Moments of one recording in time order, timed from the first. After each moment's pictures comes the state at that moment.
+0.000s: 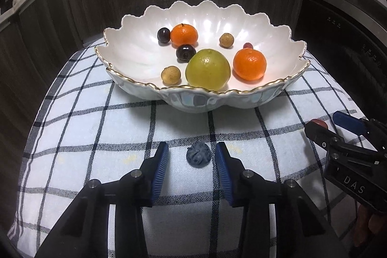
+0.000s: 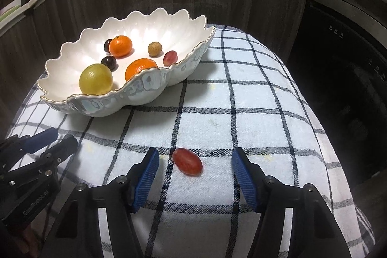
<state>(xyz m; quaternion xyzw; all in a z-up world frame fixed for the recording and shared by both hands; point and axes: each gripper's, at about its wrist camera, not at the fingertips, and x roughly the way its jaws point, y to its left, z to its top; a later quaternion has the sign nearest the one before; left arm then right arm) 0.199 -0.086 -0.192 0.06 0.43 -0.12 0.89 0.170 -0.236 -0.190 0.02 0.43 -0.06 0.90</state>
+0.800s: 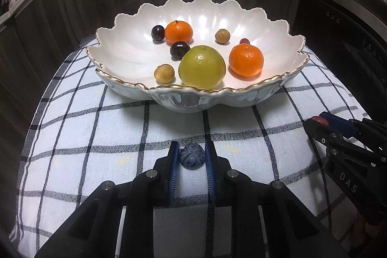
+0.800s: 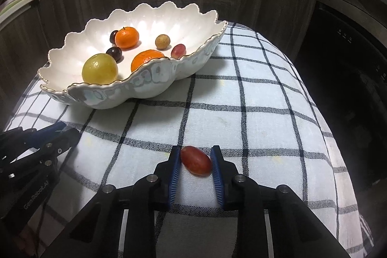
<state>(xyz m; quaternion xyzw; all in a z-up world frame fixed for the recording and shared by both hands) 0.202 -0.093 -0.194 0.07 0.44 -0.12 0.89 0.174 -0.227 -0.198 0.01 0.44 -0.05 0.90</state>
